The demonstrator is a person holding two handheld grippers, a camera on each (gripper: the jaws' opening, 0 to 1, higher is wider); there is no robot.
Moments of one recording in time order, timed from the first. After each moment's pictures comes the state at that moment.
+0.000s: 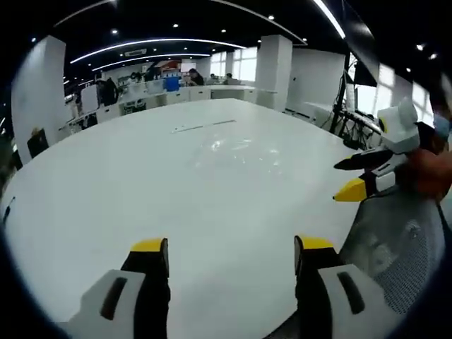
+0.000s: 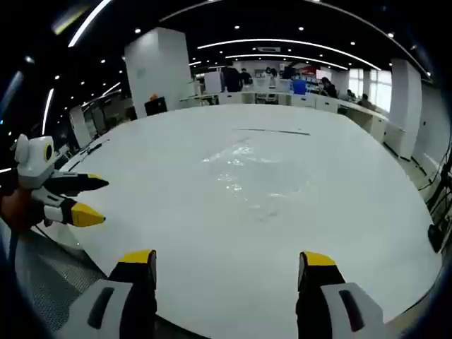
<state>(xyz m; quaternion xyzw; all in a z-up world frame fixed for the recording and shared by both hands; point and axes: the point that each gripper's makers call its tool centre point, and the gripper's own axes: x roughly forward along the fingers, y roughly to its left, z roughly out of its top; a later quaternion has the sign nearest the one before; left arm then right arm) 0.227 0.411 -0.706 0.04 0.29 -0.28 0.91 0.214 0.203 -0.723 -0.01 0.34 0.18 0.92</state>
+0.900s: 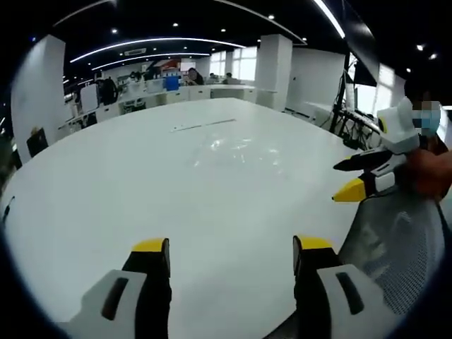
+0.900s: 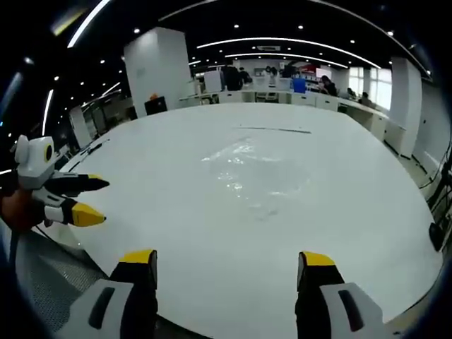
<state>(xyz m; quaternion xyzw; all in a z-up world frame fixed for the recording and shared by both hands) 0.226 0.411 -0.707 0.04 0.29 -0.28 0.91 0.212 0.204 -0.724 0.00 0.35 0.18 0.92</state>
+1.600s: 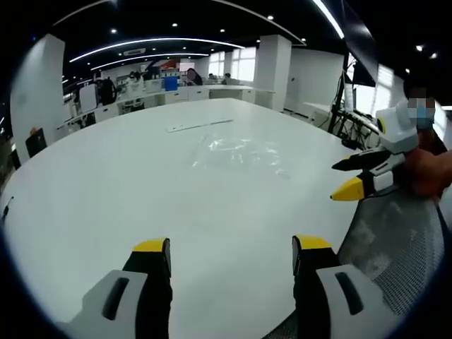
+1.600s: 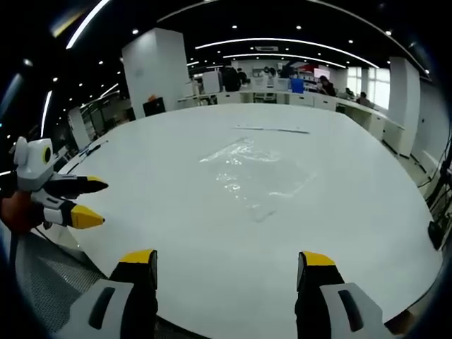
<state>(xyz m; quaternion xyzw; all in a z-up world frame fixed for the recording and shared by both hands) 0.226 0.409 -0.709 0.04 0.29 -0.29 0.91 0.214 0.201 -0.723 0.00 0.34 0.17 0.92</state>
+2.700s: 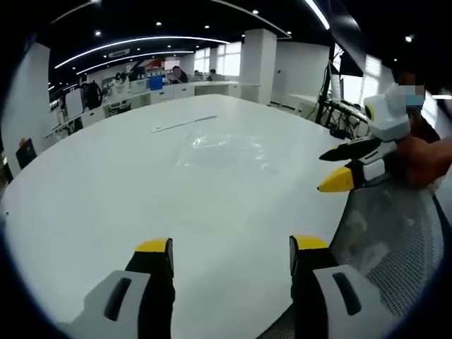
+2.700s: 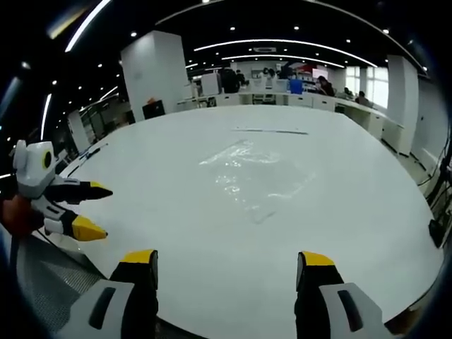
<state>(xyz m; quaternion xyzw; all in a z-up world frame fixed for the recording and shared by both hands) 0.218 0.387 -0.713 0.07 0.30 -0.33 0.89 0.215 0.201 -0.721 0.01 0.34 0.17 0.93</state>
